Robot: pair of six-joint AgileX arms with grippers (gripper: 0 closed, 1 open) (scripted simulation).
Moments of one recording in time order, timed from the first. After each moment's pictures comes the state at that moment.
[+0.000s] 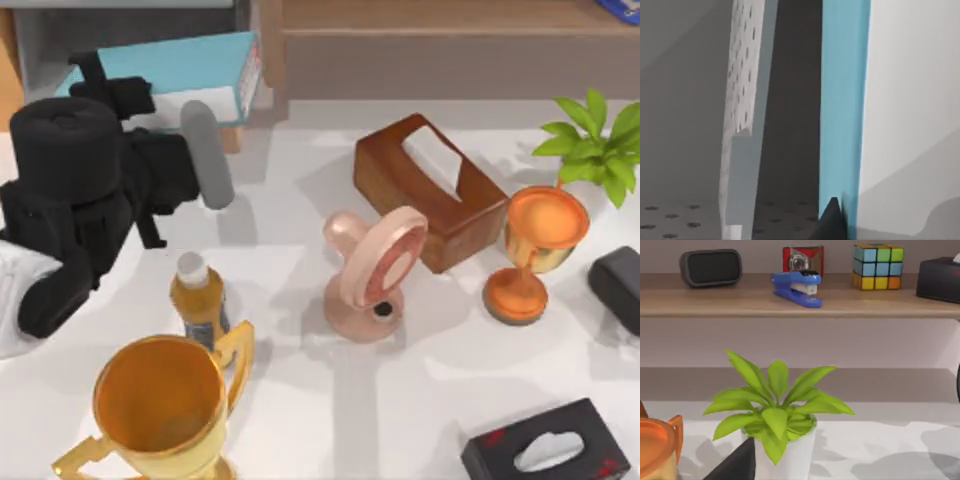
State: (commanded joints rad) left arm -0.40 1.54 0.63 0.64 -0.28 1.34; right arm 0.00 0.00 0.00 0.00 0.00 0.00
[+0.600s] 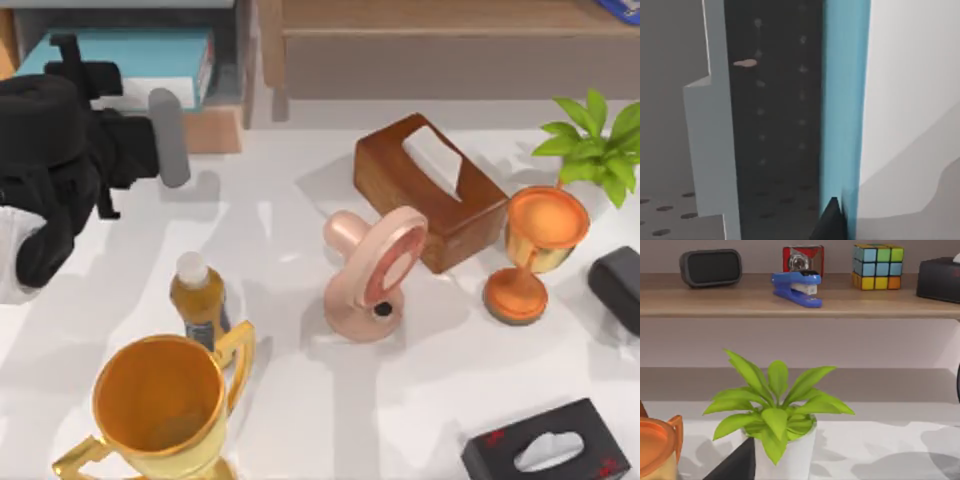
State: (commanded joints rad) left arm -0.23 1.77 0.74 0.76 -0.18 1.52; right arm 0.00 0.00 0.00 0.00 0.00 0.00
